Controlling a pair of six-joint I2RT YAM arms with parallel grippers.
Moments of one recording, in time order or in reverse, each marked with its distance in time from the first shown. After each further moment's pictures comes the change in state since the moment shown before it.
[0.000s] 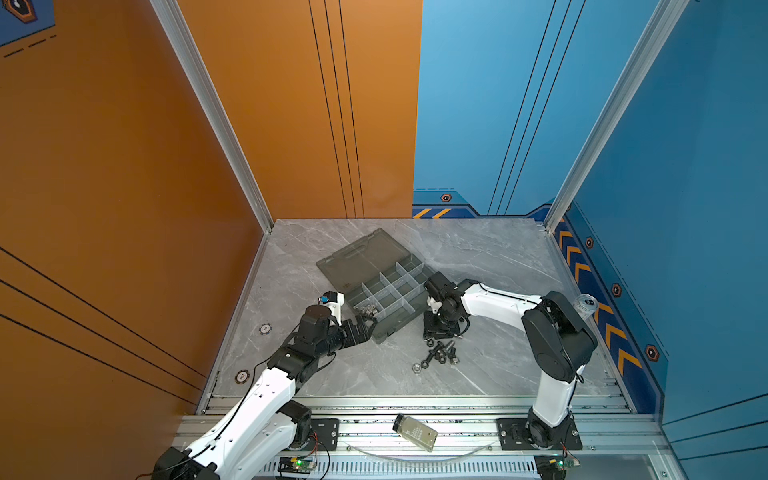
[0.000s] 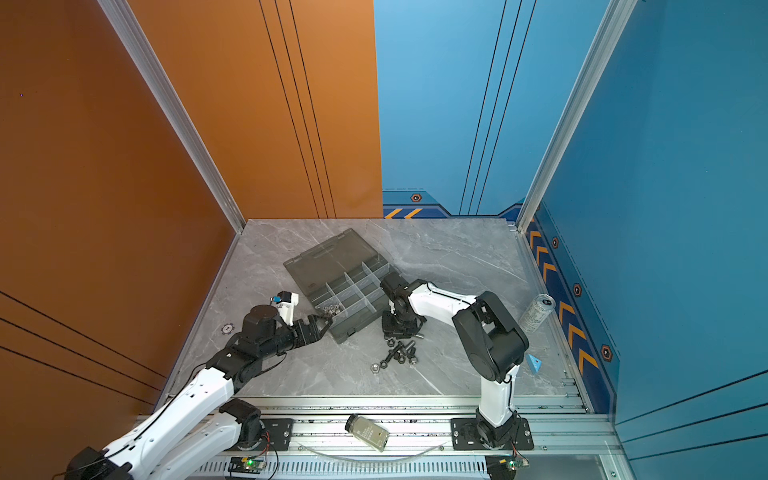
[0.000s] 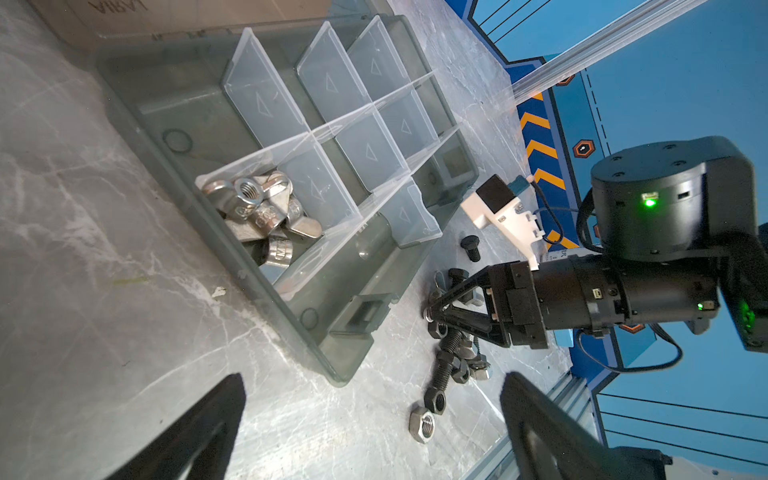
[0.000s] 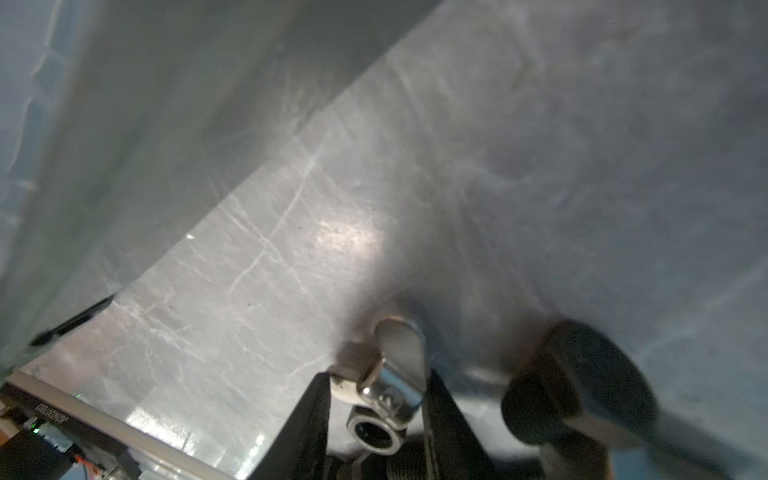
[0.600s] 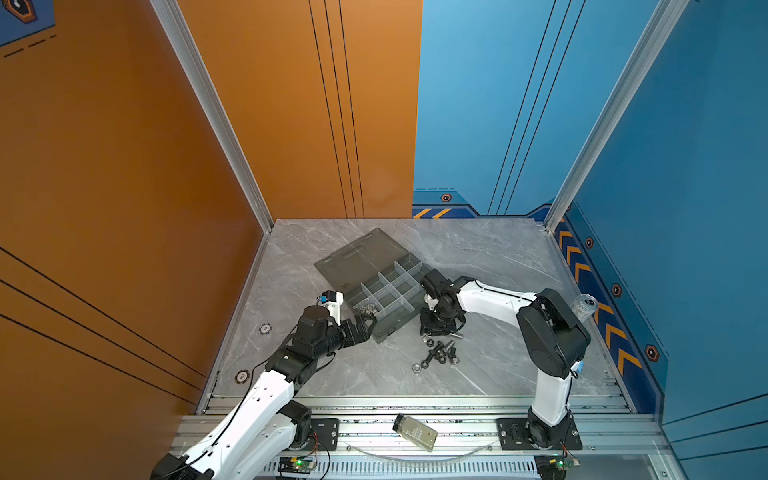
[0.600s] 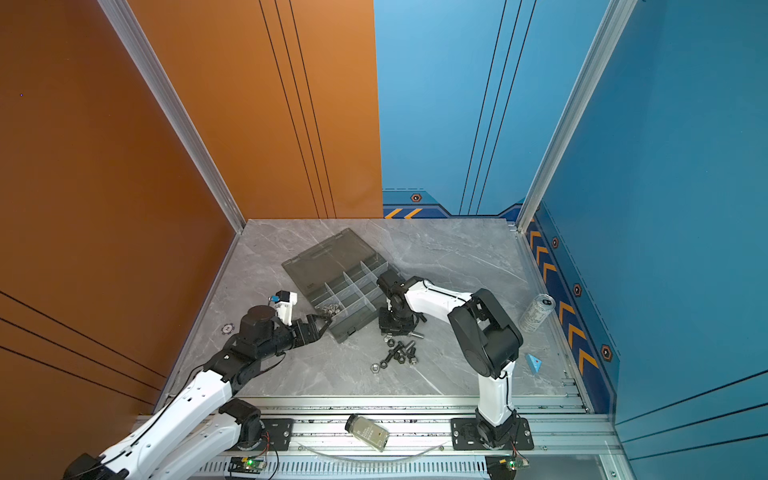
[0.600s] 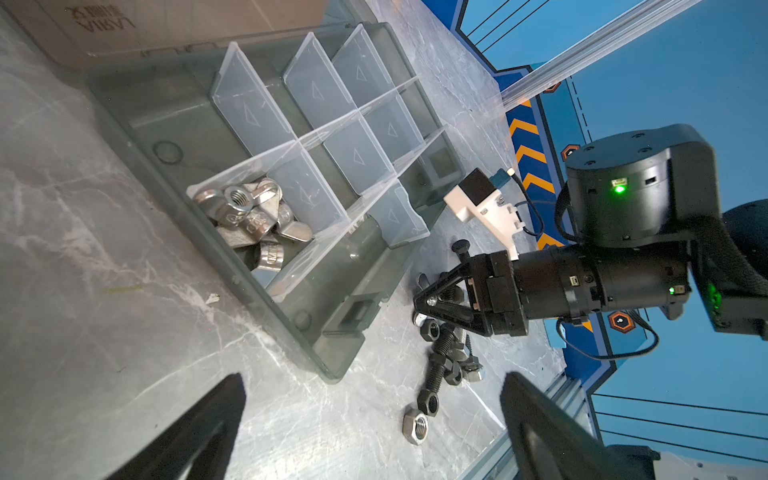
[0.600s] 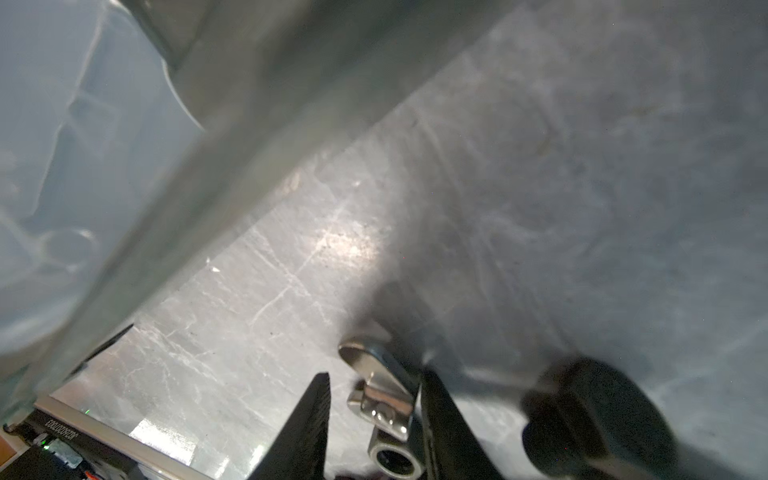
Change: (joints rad) left arm 0.000 -0.031 0.000 -0.002 0.000 0.000; right arm 0.011 0.038 0.055 -0.013 0.027 0.015
